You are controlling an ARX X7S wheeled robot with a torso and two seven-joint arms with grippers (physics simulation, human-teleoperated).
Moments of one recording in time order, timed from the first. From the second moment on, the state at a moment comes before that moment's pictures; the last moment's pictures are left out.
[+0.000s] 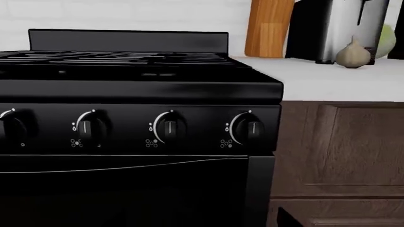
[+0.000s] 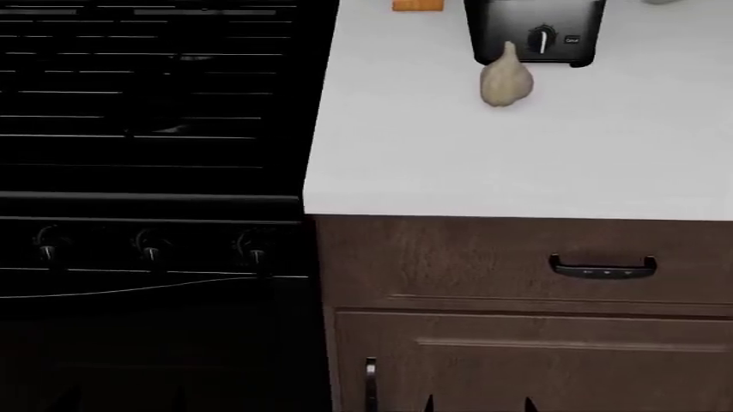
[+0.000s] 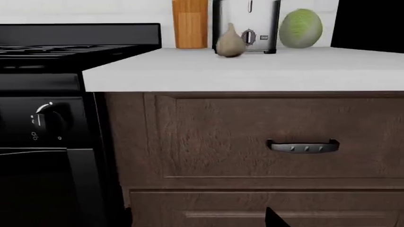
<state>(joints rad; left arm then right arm) 0.00 -0.11 0.13 0.01 -0.12 0.04 -0.11 0.00 0.11 -0.13 -0.02 0.12 0.00 0.12</state>
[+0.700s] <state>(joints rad) 0.00 -0.14 0.17 0.01 -0.14 0.07 -0.14 0.00 0.14 -0.16 -0.03 0.14 0.00 0.16</state>
